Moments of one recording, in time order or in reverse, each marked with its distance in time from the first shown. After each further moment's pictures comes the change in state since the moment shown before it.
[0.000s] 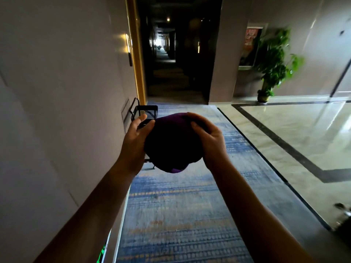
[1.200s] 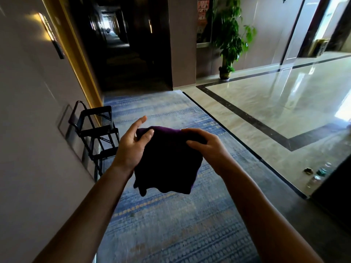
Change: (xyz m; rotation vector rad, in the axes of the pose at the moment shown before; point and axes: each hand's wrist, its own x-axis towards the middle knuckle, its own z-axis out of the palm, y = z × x) left_hand 0.250 -0.147 0.146 0.196 -0.251 -0.029; right_hand 0.174 0.111 -0.196 -0.352 0.058 0.168
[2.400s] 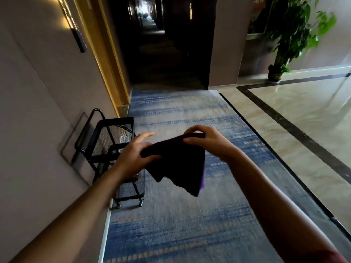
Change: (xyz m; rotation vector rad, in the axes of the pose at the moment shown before) left_hand 0.463 -0.197 -0.141 0.635 -0.165 0.074; right_hand 0.563 0.139 0.083 -0.271 -0.388 0.134
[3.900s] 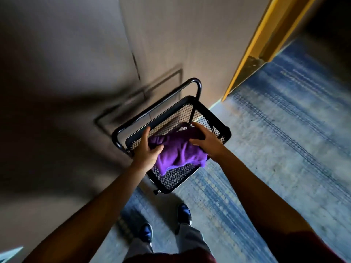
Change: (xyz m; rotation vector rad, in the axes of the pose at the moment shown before) left_hand 0.238 -0.491 -0.022 -0.370 0.954 -1.175; right_hand 0.722 0.140 0.325 -0.035 -0.899 0.054
